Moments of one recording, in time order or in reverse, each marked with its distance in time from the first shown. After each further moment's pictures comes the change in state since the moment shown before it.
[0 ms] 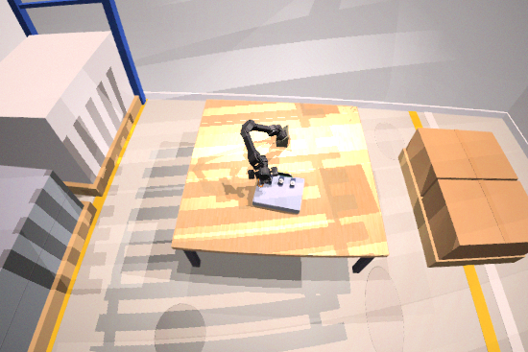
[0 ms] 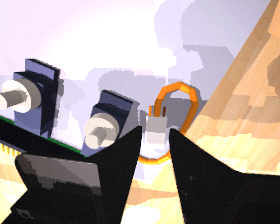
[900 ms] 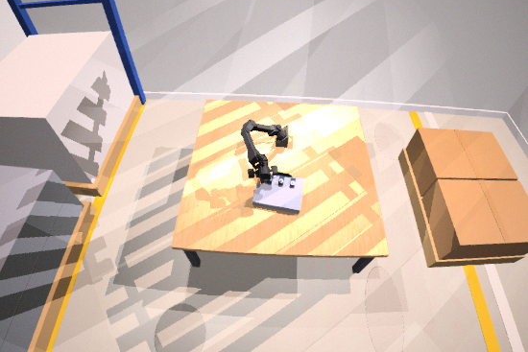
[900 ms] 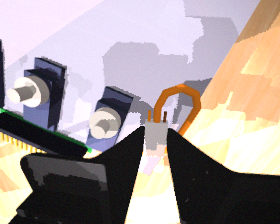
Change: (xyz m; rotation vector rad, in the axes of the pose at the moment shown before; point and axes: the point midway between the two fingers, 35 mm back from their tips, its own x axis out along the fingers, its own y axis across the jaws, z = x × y) arm -0.012 -0.001 0.000 -0.003 0.008 -0.003
